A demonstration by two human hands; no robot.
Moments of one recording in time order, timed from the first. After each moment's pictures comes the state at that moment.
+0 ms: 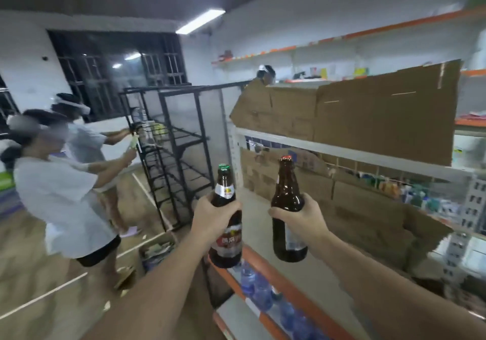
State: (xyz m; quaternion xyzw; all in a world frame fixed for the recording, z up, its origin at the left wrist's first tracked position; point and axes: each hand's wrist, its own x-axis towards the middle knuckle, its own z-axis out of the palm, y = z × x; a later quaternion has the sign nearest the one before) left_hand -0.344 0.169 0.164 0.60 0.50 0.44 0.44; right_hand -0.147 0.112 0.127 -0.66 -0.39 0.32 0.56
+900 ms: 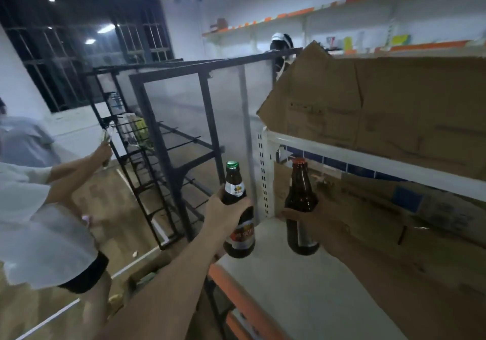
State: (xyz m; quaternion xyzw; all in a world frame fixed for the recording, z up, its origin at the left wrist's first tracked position) left_hand -0.328 0.622 0.117 0.62 0.48 0.39 0.48; right_hand -0.128 0.559 0.070 -0.70 -0.35 0.32 0.53
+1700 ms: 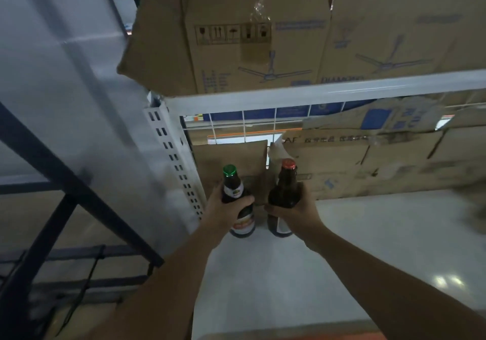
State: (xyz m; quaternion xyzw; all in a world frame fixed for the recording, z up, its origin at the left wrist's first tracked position) left_hand -0.186 0.813 -0.042 0.73 0.25 0.03 0.64; right_hand -0.131 0.630 -0.057 -0.76 -0.03 0.16 0.63
